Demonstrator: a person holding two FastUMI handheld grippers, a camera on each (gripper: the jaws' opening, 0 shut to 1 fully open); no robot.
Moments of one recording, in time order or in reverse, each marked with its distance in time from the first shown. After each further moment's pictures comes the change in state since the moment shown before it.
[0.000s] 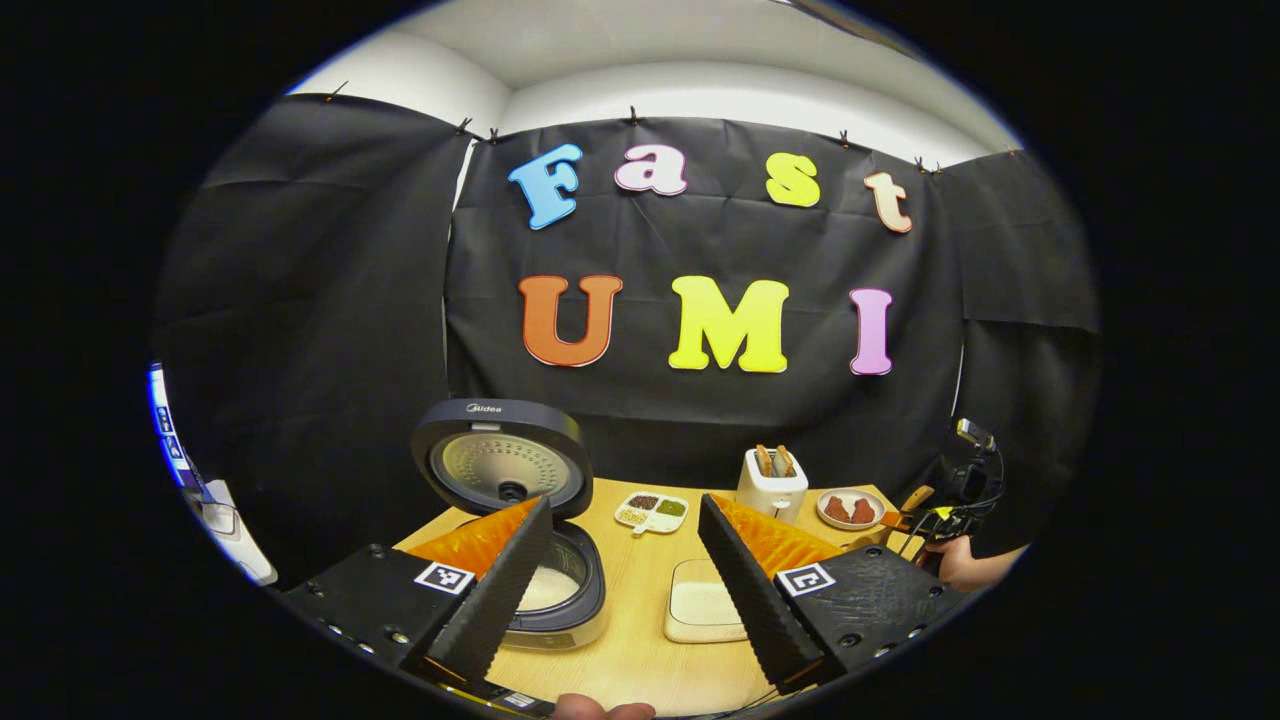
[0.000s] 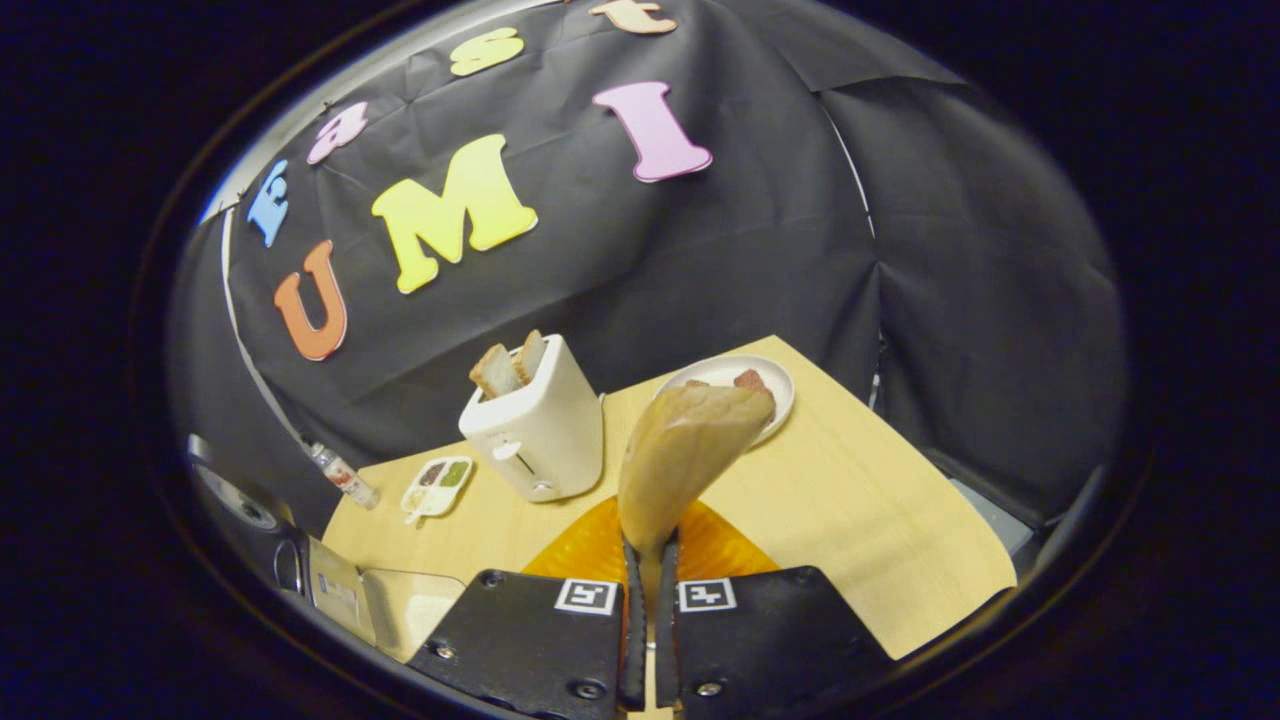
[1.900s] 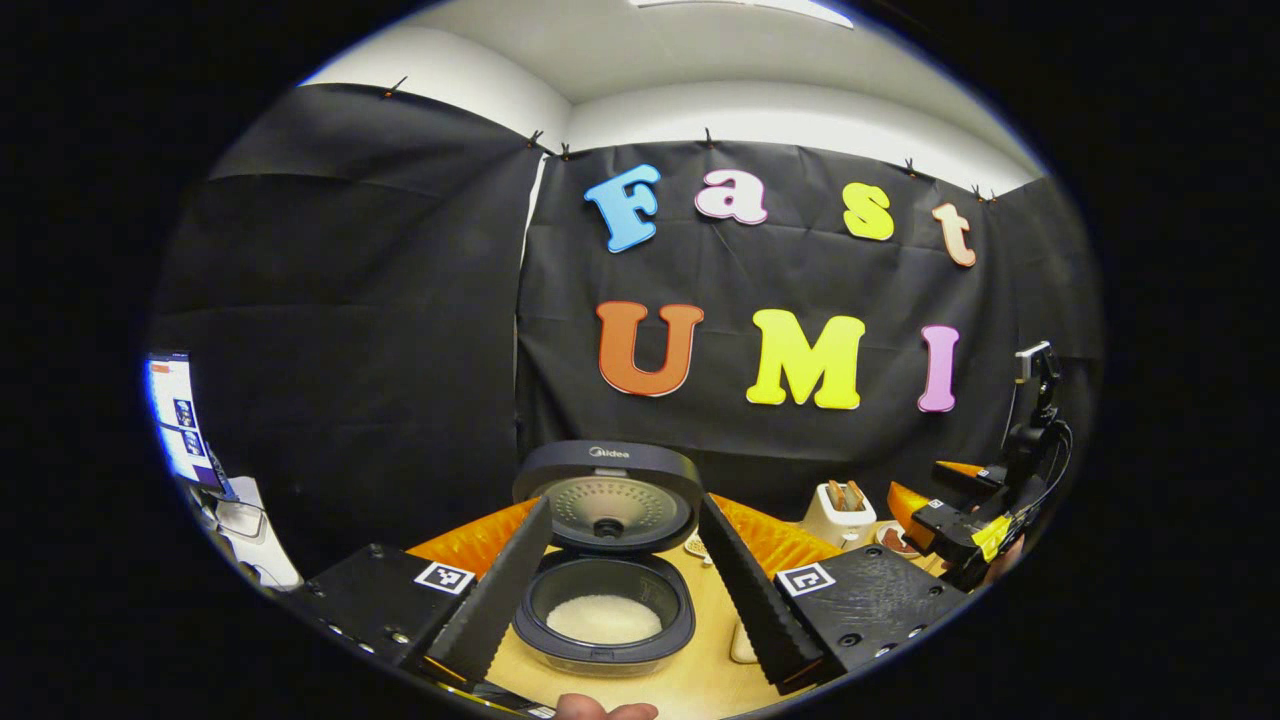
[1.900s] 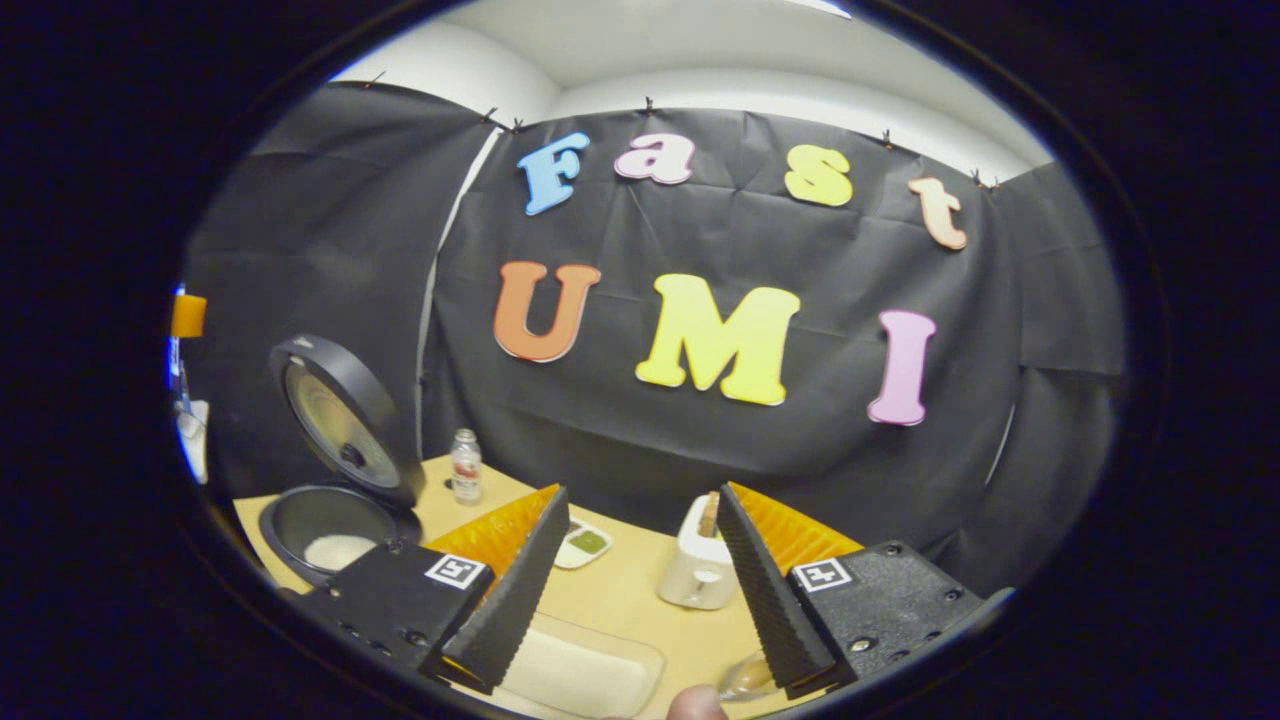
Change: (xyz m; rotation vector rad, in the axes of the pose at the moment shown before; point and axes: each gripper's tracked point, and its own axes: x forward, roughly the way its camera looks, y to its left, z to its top) left arm 0.020 0.126 0.047 -0.061 -0.101 0.157; right arm -0.144 0.309 0.050 -0.581 -0.363 0.323
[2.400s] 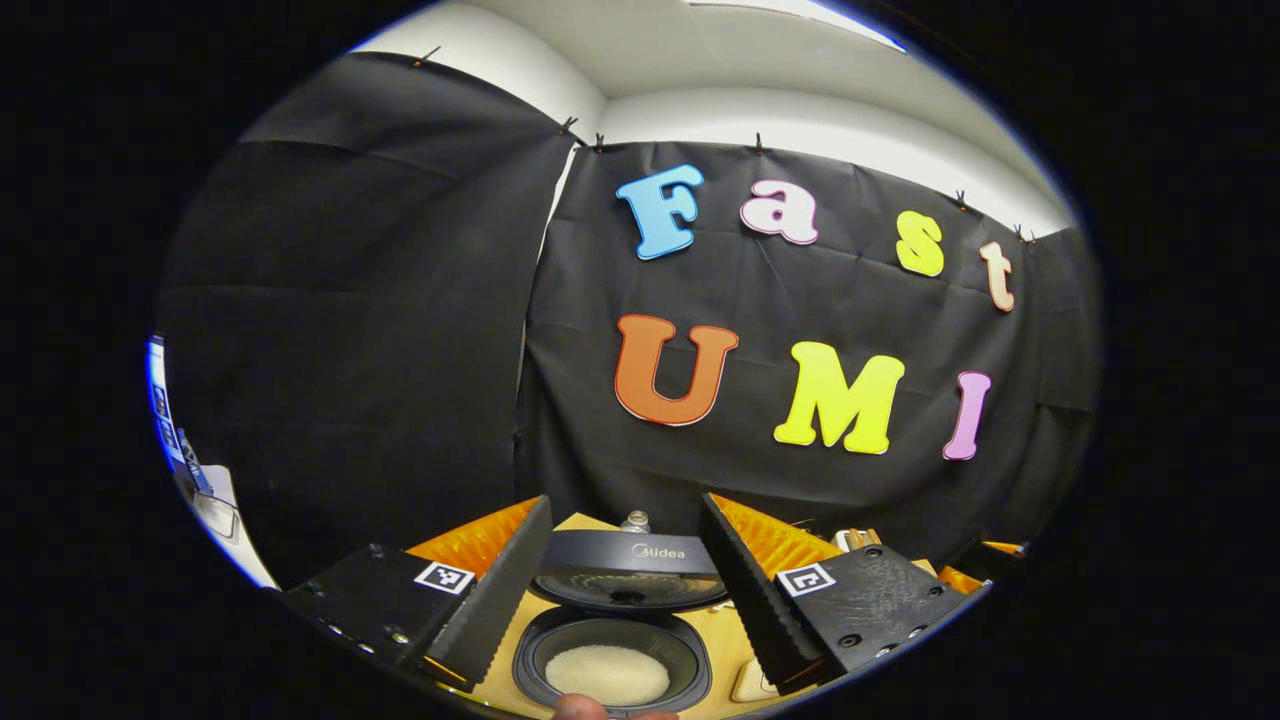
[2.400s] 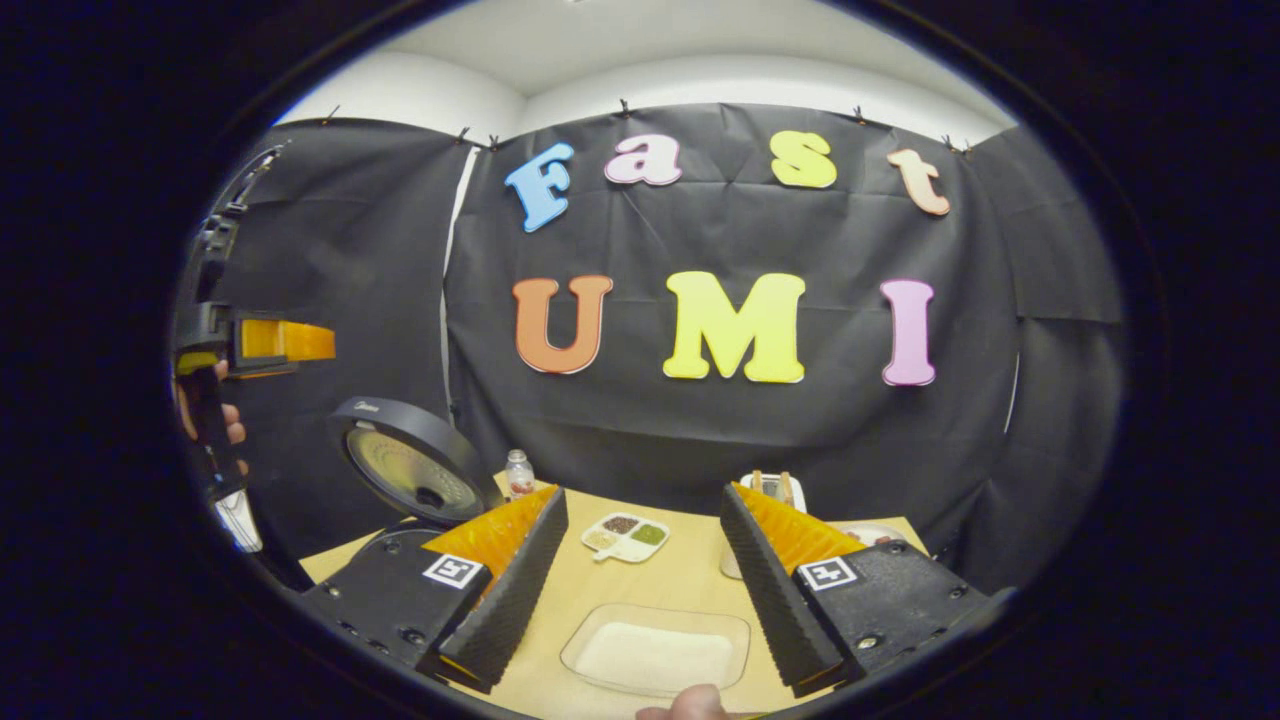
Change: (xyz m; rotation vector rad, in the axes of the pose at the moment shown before) left arm 0.113 0.026 0.025 -0.085 0.030 -0.020; right arm -0.062 0.025 0.015 0.092 0.039 -0.048
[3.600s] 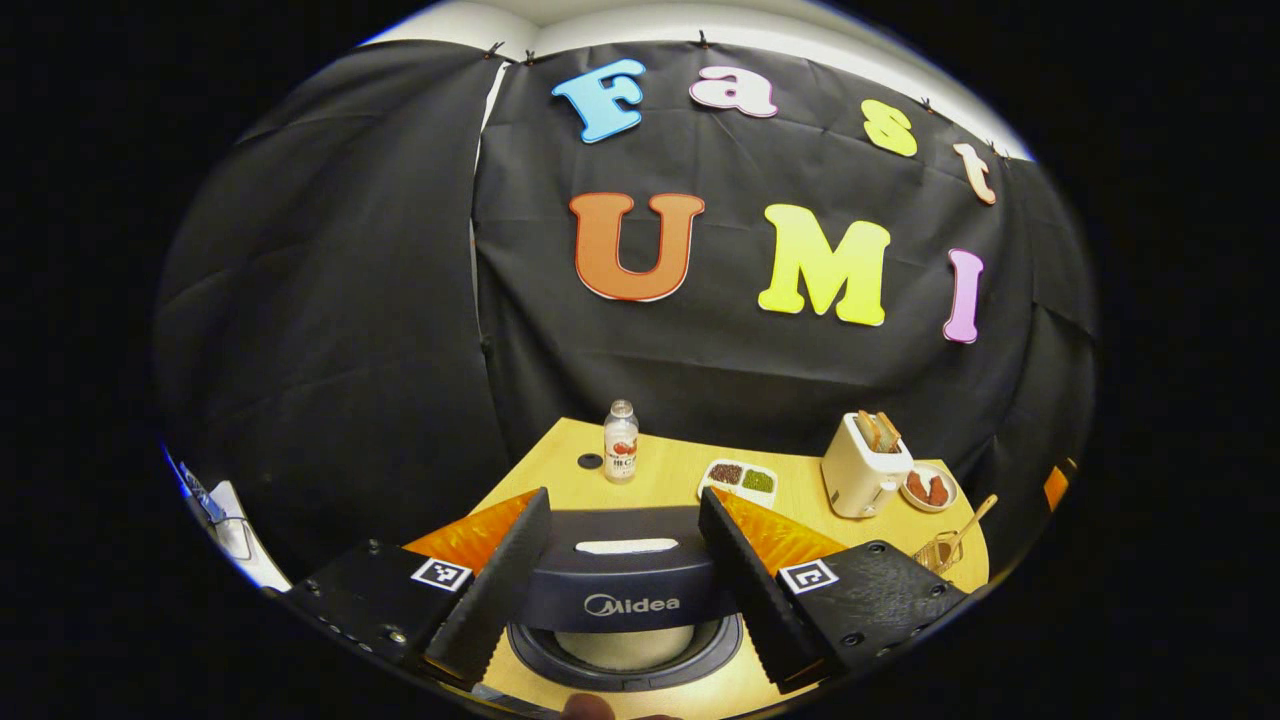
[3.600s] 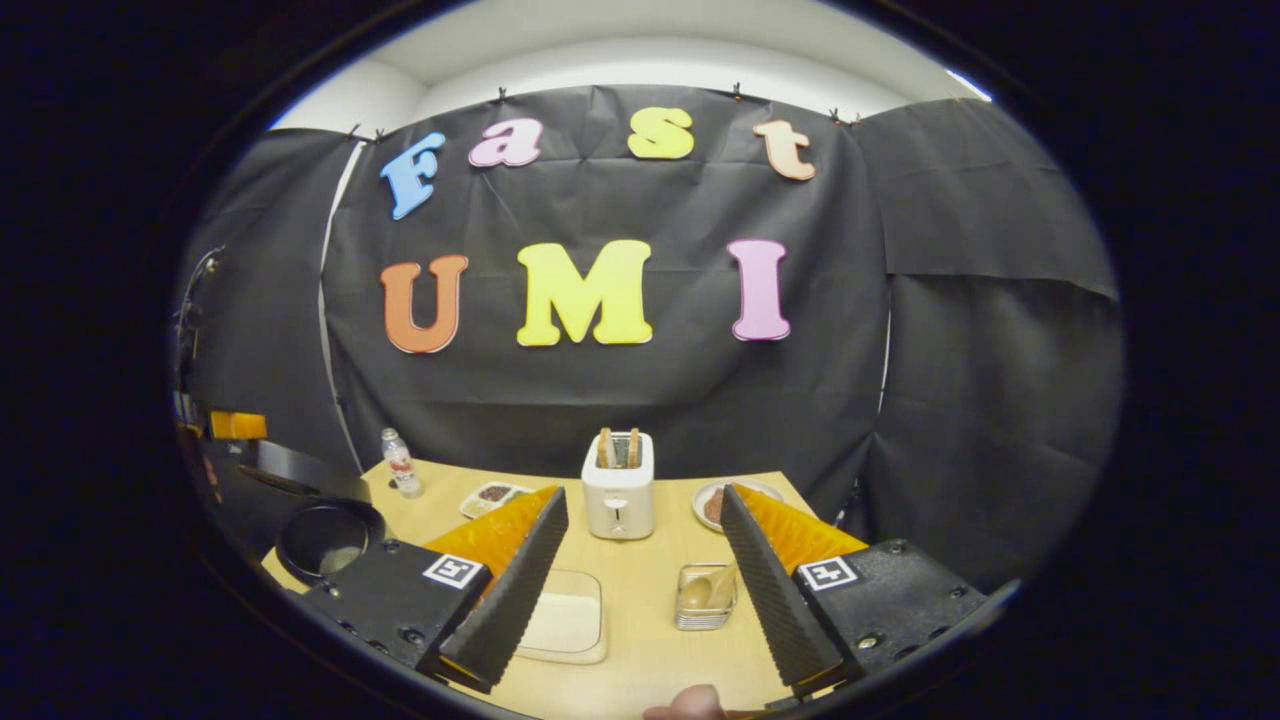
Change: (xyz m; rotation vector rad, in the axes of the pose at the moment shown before) left arm -0.017 -0.015 -0.128 0.130 0.329 -0.055; right arm -0.051 -0.150 -0.052 0.115 0.100 -0.308
